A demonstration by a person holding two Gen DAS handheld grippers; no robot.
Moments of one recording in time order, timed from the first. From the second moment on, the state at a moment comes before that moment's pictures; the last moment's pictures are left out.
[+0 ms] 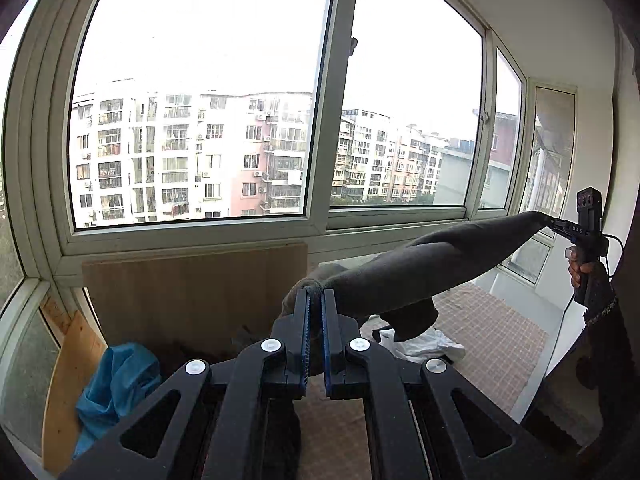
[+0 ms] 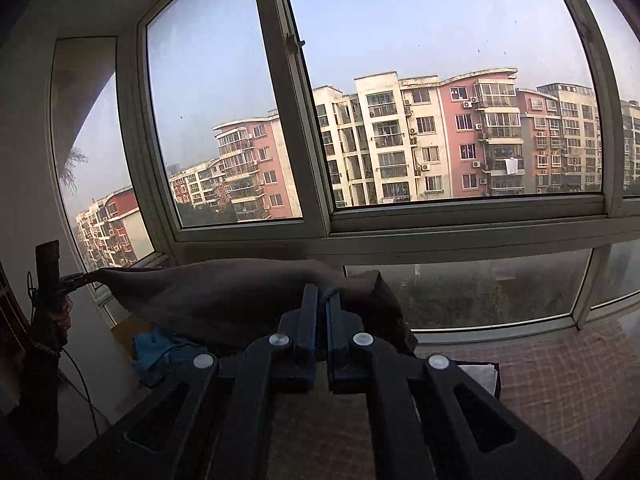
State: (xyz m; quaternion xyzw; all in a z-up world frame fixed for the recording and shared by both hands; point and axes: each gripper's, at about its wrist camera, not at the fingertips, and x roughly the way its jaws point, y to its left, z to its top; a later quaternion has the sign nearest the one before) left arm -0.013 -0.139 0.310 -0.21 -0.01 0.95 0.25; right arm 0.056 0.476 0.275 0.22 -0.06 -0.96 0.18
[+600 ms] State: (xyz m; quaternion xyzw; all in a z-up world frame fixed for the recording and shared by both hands) left arm 0.092 -0.125 -0.150 -0.59 -0.09 0.76 0.25; right arm 0.130 0.525 -0.190 0.60 -0.17 -0.78 0.08
